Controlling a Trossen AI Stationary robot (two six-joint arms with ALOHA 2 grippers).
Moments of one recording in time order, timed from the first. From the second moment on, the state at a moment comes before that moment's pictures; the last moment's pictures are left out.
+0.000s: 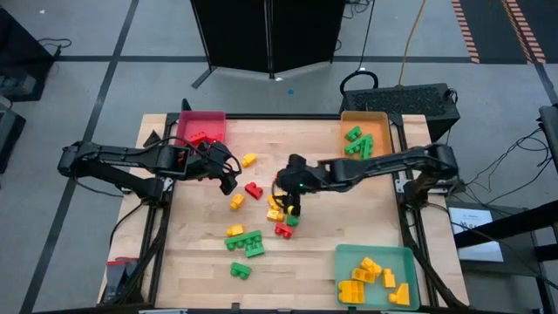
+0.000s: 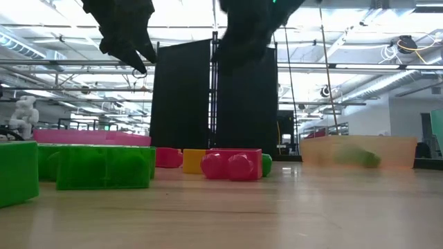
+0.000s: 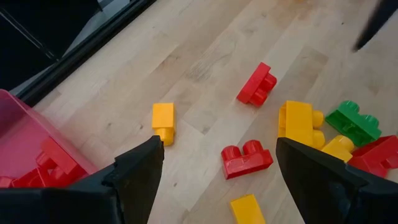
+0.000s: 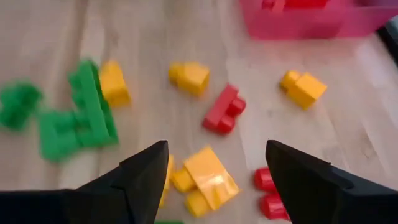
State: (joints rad) left arm -0.02 1.12 0.97 -0.75 -0.40 -0.52; right arm 0.07 1.71 1.33 -0.38 0.15 0.13
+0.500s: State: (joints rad) left arm -0.02 1.12 0.97 -0.75 -0.40 -0.52; right arm 0.03 1.92 1.33 -0.36 0.05 -0.14
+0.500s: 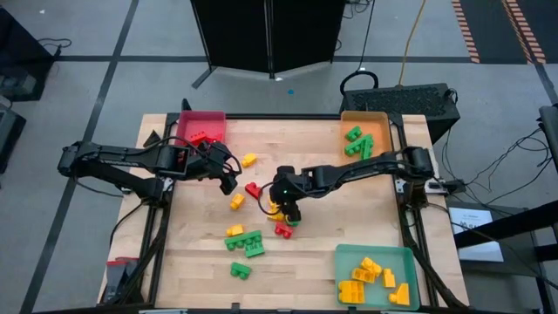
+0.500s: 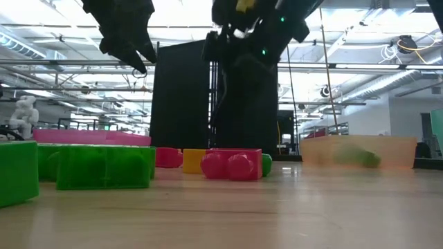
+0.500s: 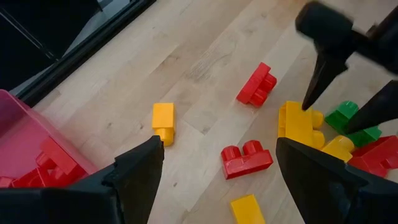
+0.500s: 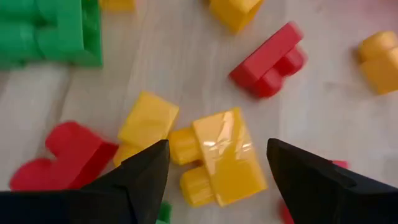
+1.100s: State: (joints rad) left arm -0.02 1.12 0.97 -0.75 -0.40 -0.54; right arm 0.00 2.04 1.34 -0.33 0.10 -0.18
